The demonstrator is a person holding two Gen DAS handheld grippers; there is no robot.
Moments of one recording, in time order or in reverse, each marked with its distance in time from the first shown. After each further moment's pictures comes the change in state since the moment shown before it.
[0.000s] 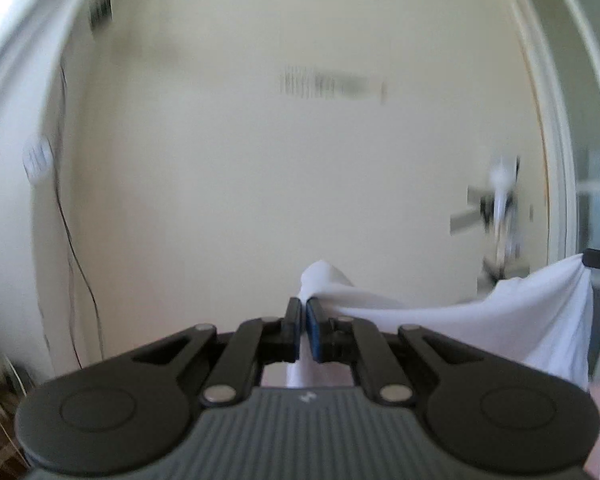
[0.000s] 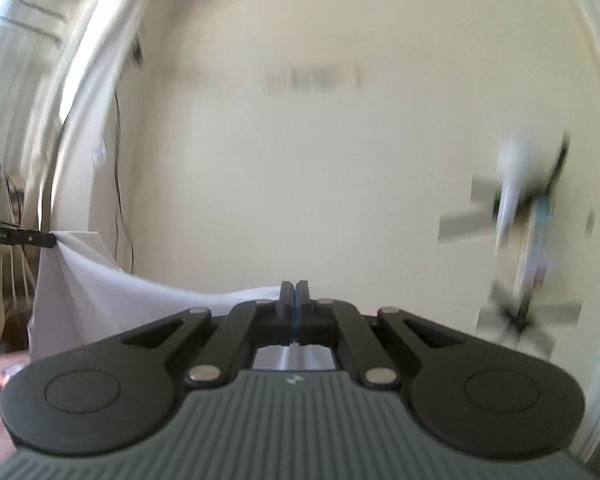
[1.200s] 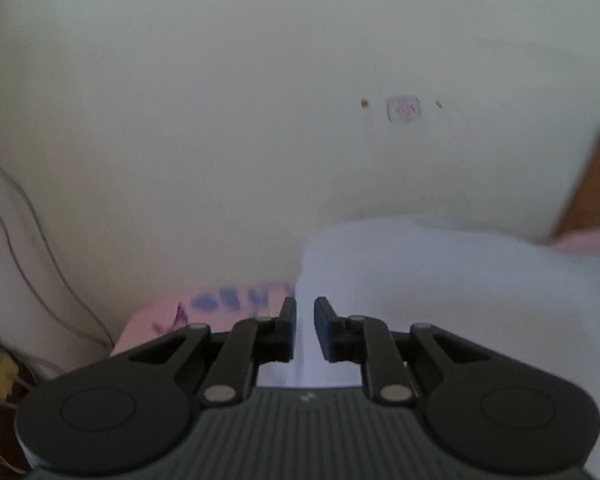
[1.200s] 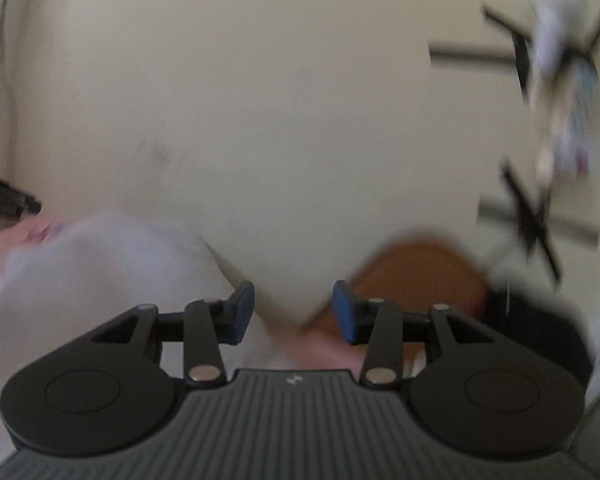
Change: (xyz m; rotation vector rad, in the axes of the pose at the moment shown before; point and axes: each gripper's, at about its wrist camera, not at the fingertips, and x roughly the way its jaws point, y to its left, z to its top) left arm 0.322 -0.013 -0.178 0.113 0.588 0.206; right arm 0.180 -0.088 -0.144 -0.031 0.486 -0.067
